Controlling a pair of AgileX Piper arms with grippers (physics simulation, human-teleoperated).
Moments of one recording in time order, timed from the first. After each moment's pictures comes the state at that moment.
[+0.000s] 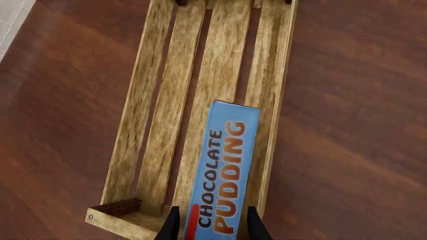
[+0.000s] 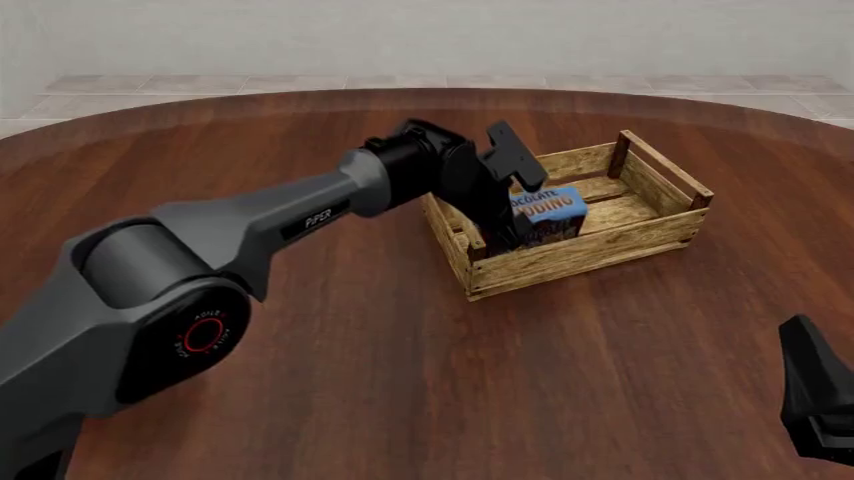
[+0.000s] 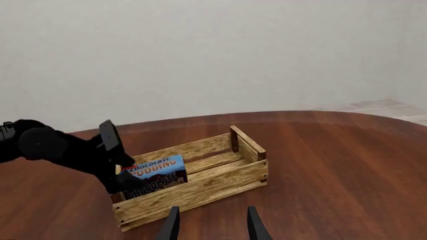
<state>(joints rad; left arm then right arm) -0.71 2.30 -2.03 0.63 0.46 -0.03 0.00 -0.01 -0.06 0.12</state>
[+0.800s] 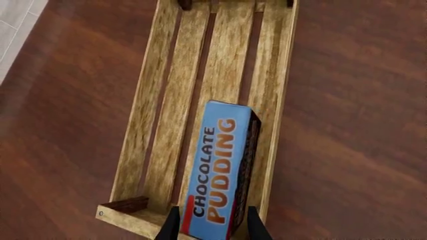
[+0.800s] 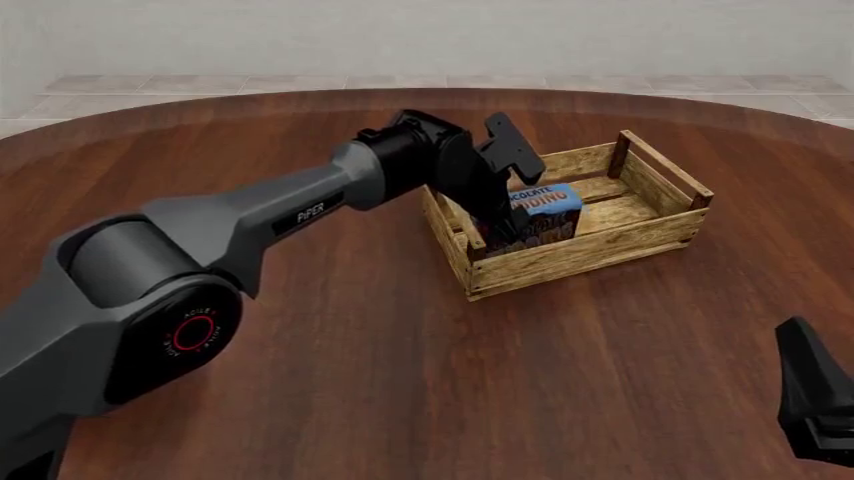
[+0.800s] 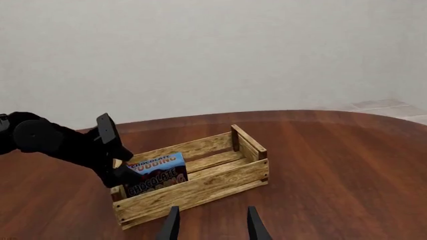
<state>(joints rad) -0.71 2.27 -2.03 0.64 0.47 -0.02 0.00 0.00 -0.06 0.12</state>
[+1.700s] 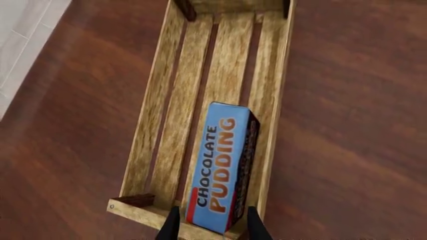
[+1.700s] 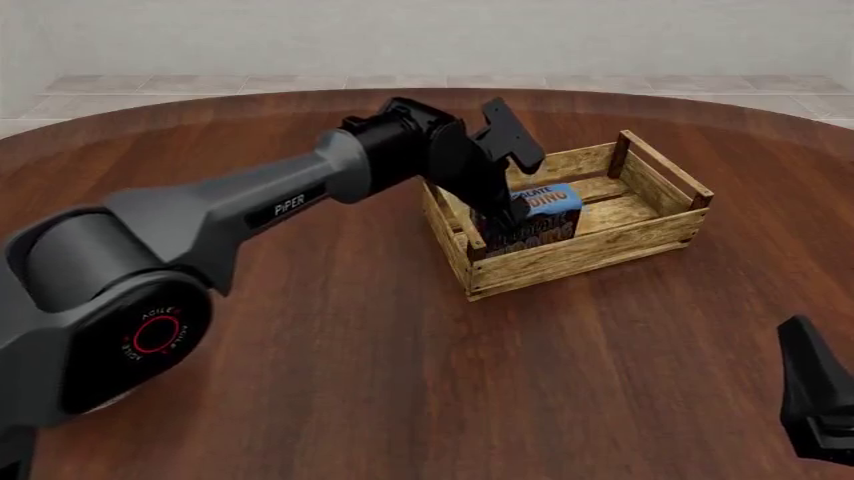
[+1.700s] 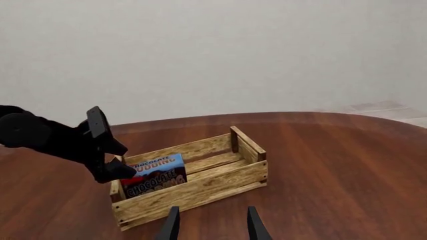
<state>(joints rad) -0.71 2.20 -1.97 0.62 0.47 -0.02 0.00 -0.01 -0.06 0.11</state>
